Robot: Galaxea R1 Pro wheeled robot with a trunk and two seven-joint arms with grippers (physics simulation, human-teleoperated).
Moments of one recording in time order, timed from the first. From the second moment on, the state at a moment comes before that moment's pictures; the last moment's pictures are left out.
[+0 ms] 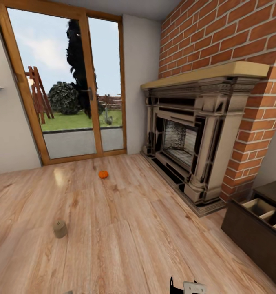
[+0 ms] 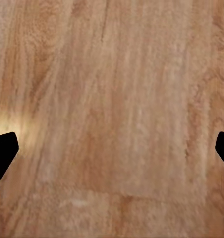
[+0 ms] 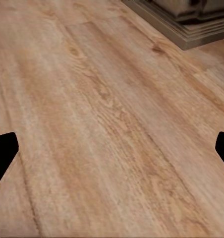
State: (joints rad) left arm -0.32 0.05 -0.12 -0.15 0.49 -0.23 0.24; right arm -0.32 0.09 0.68 -0.16 -0.52 -0.66 -0.40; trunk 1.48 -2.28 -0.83
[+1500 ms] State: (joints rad) left arm -0.32 0.05 -0.12 -0.16 0.49 -0.23 0.24; right arm -0.32 0.09 0.68 -0.16 -0.52 -0.66 -0.40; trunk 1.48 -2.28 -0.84
